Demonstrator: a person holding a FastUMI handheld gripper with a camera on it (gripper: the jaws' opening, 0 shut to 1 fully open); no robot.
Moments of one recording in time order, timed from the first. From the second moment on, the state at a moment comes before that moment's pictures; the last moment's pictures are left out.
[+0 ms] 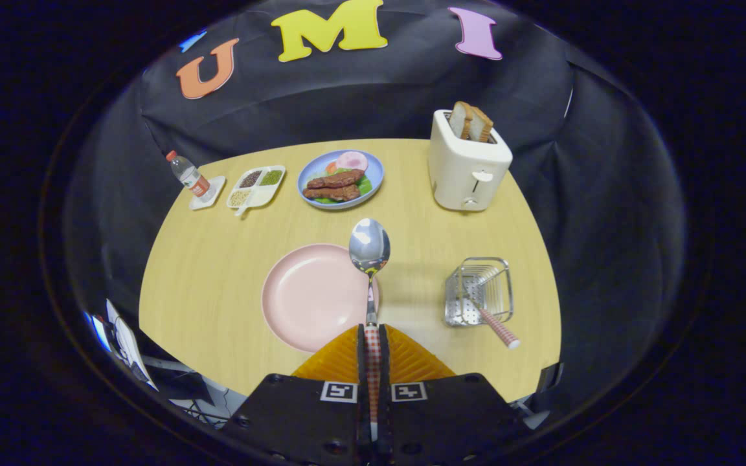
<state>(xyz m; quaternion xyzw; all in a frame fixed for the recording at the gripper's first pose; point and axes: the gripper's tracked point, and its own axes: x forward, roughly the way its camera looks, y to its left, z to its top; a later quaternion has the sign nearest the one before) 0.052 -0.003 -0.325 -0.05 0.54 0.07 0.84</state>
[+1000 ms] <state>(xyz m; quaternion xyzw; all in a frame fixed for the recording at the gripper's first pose) 0.082 -0.143 -0.305 -0.05 0.63 0.03 0.78</state>
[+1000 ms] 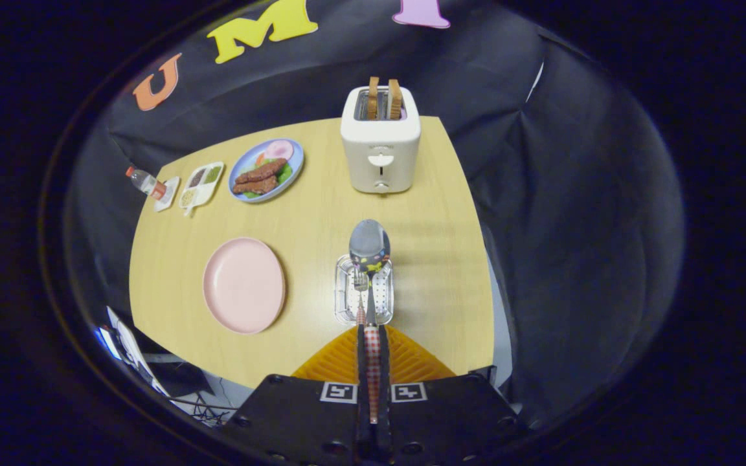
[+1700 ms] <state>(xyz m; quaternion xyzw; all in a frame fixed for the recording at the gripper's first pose) 0.081 -0.147 -0.373 -0.01 0.79 0.05 0.61</state>
